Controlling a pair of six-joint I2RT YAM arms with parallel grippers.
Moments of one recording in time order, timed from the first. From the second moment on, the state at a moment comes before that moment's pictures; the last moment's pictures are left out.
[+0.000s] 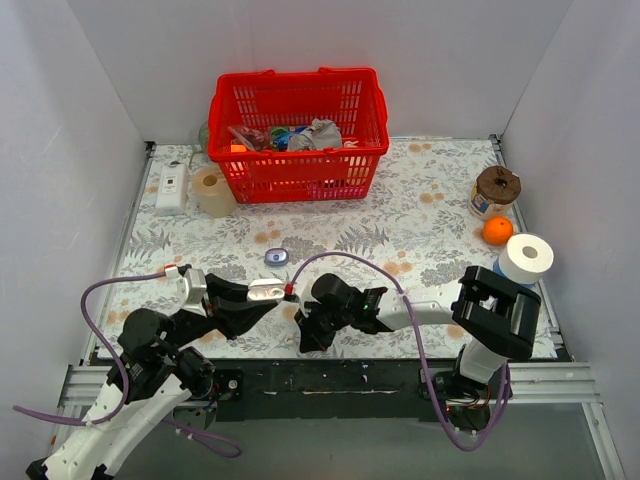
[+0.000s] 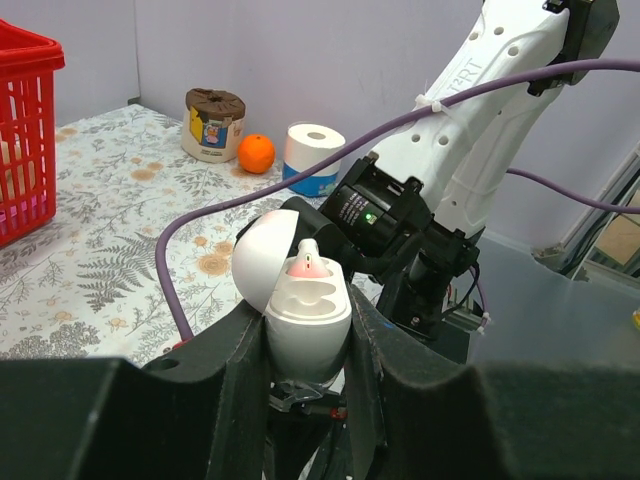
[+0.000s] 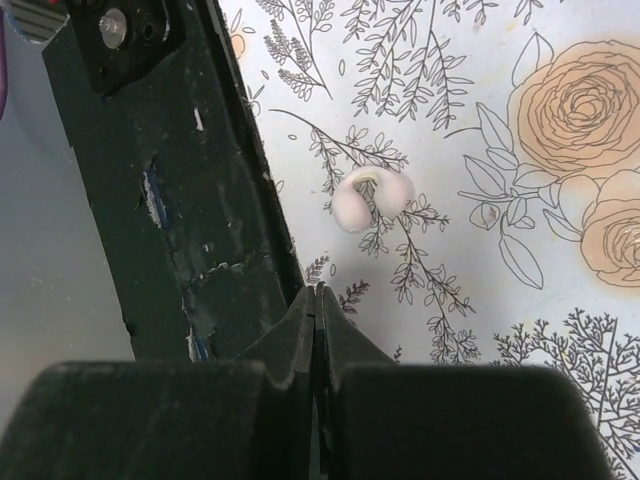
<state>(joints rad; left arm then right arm) -0.69 0.11 0.46 -0.08 0.43 -0.34 1.20 1.63 0.74 0.12 -0.42 0.30</state>
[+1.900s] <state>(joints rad) -0.69 0.12 0.46 -0.07 0.43 -0.35 1.19 1.71 0.68 0.35 -0.46 0.43</state>
